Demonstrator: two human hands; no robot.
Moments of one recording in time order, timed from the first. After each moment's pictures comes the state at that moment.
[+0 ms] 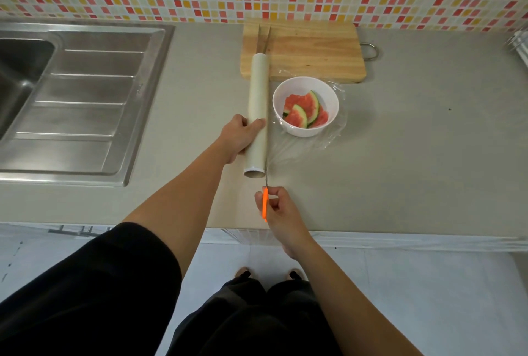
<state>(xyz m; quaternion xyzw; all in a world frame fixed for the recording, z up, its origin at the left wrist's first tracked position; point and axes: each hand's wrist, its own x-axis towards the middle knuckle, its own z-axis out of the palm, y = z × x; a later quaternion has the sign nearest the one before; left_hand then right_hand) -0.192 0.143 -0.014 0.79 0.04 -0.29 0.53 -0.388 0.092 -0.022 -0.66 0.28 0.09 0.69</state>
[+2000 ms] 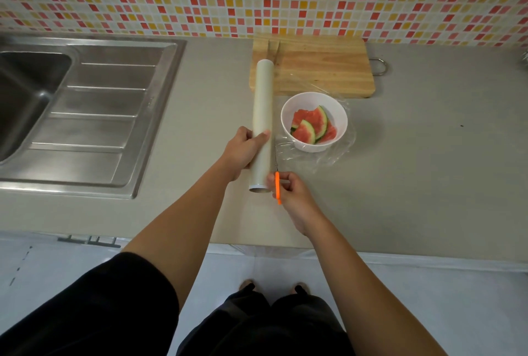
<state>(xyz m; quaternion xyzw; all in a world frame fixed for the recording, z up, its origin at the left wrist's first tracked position) -0.196 0.153 -0.009 0.76 0.04 -0.28 0.58 -0.327 0.060 -0.025 -0.61 0.27 0.07 0.74</state>
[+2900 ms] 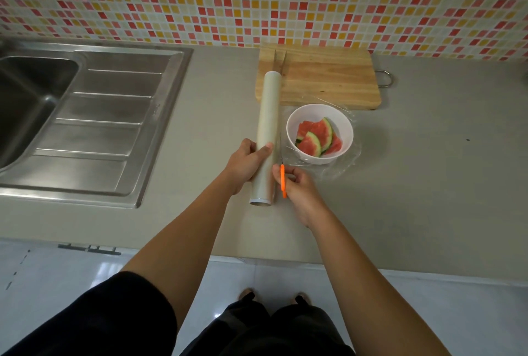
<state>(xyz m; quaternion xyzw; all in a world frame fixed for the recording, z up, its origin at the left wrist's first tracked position) -0.196 0.161 -0.011 0.76 0.02 -0.29 0.58 -0.291 0.053 -0.018 -0.60 0.28 0.05 0.74</state>
